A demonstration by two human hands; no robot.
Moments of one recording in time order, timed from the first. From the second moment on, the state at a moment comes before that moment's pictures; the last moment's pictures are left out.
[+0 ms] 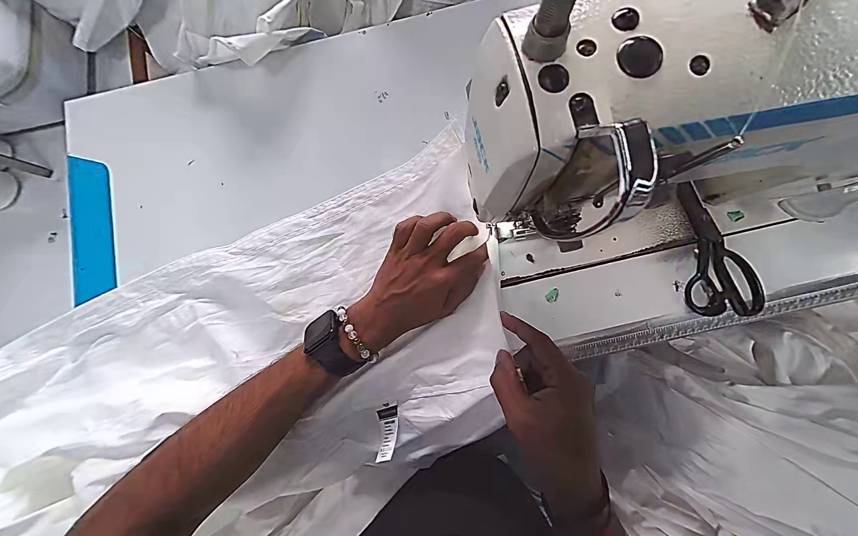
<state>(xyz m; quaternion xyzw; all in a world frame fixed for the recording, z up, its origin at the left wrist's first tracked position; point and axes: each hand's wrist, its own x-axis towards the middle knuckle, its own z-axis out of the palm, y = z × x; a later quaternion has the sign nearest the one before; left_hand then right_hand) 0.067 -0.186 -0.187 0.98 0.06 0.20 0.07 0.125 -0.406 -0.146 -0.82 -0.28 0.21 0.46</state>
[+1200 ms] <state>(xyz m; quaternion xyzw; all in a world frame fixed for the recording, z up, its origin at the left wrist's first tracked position) 0.050 -0.200 -0.181 0.98 0.07 0.13 0.17 0.133 -0.440 -0.163 -0.66 -0.60 0.46 0.08</state>
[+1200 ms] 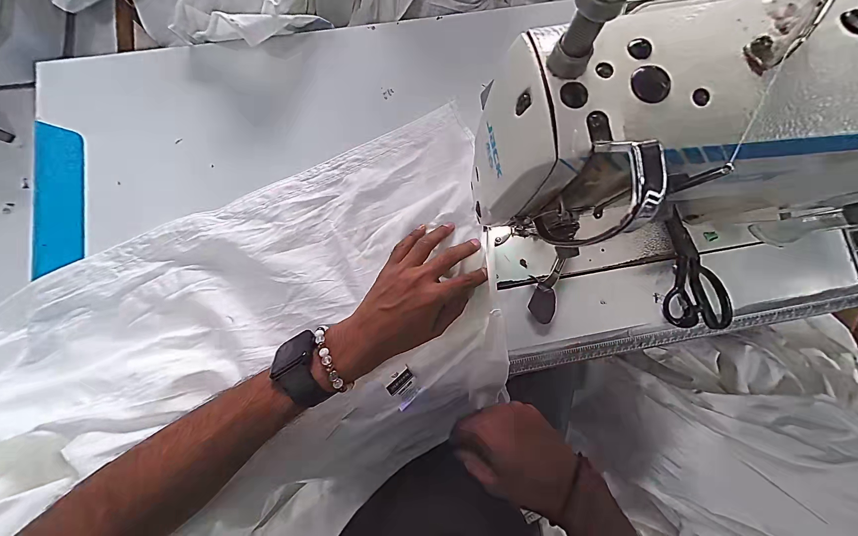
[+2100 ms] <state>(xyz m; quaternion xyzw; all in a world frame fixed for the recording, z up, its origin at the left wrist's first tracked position) 0.069 -0.191 -0.188 0.98 0.10 0.17 0.08 0.171 -0.355 -0.177 -0.86 -0.49 -0.04 0.12</state>
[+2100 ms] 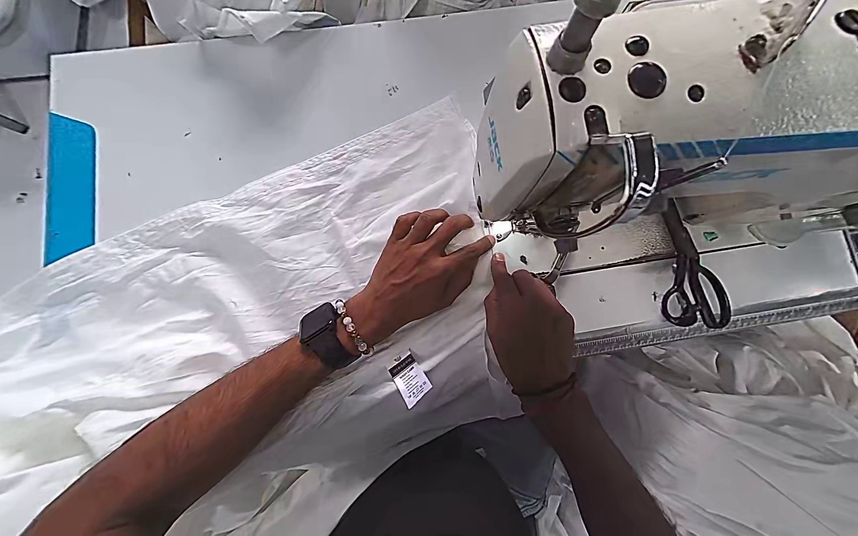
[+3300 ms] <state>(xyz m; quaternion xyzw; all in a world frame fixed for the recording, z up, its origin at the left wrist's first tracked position) 0.059 -0.200 -0.188 0.98 0.04 0.16 0.13 0.166 -0.372 -0.185 -0.87 -0.43 -0.11 0.20</state>
